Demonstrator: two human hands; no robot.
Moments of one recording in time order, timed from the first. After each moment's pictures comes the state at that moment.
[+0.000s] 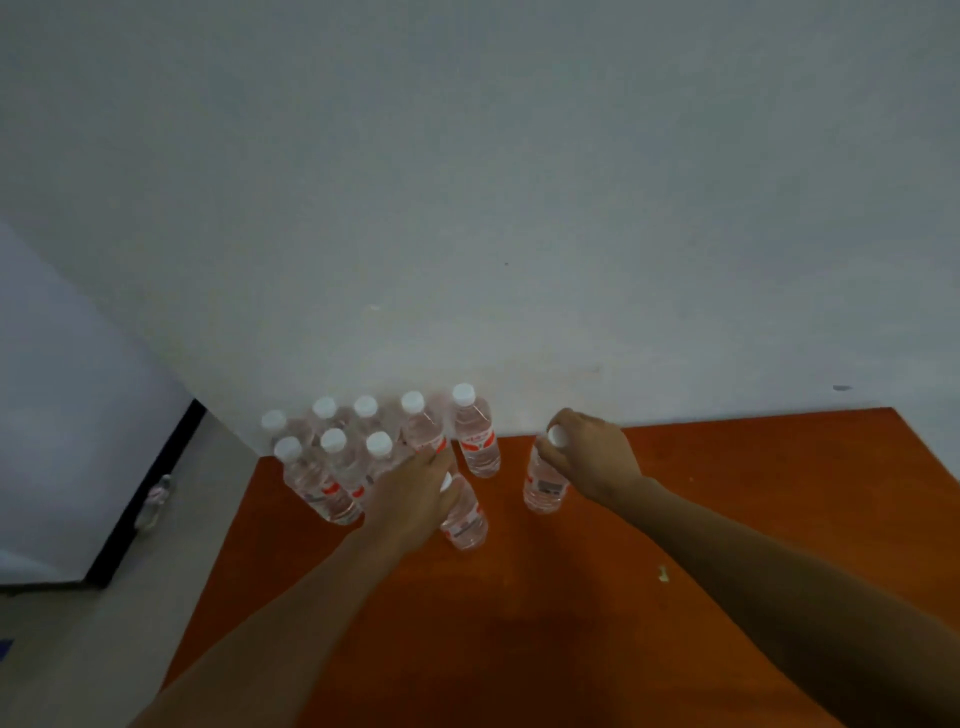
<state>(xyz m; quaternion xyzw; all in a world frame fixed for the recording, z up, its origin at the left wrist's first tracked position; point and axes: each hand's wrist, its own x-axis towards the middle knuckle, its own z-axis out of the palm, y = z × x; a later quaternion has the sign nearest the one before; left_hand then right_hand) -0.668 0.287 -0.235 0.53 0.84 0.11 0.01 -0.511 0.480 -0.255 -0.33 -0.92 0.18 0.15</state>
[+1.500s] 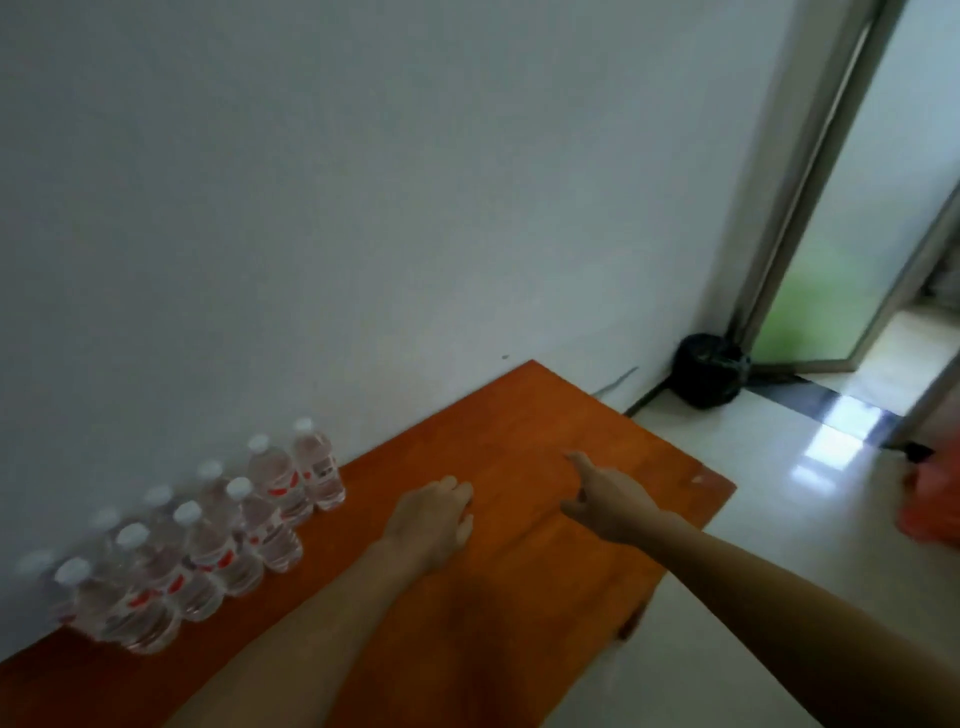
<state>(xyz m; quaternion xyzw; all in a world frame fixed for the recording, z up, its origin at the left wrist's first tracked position) -0.448 0.249 -0.182 0.83 0.56 0.05 0.02 -0.194 0.283 -0.195 -0.63 -0.74 0.22 0.07</state>
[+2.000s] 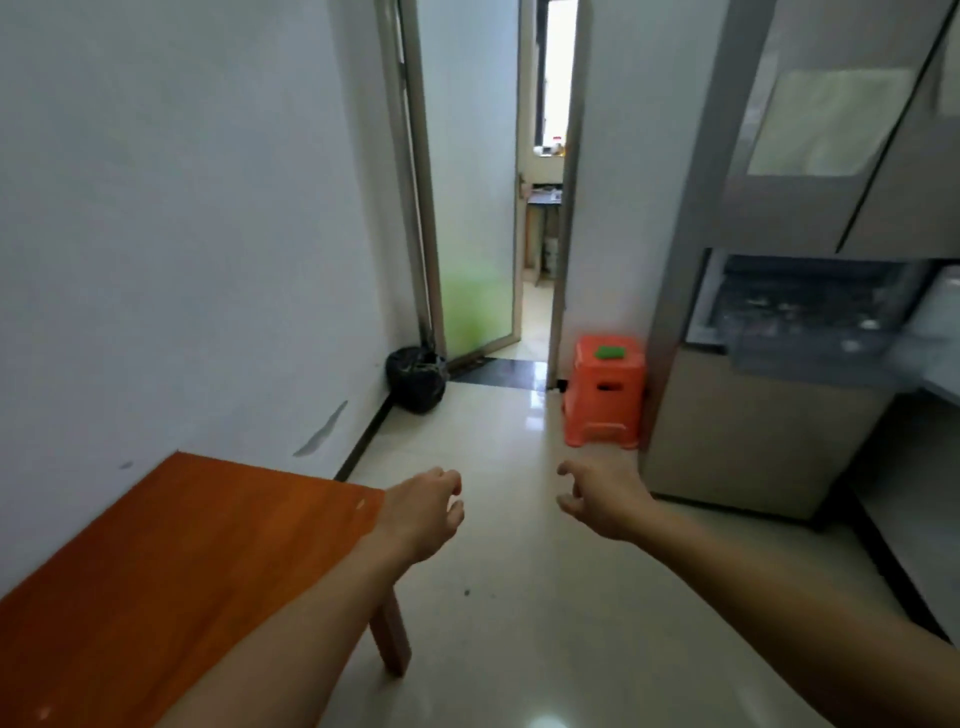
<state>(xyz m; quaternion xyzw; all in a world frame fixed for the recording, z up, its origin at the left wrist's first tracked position) 0.025 0.223 -0.171 0.94 0.32 0.11 0.07 0.250 0.086 -0.179 -0.84 -0.53 0.09 0.12</state>
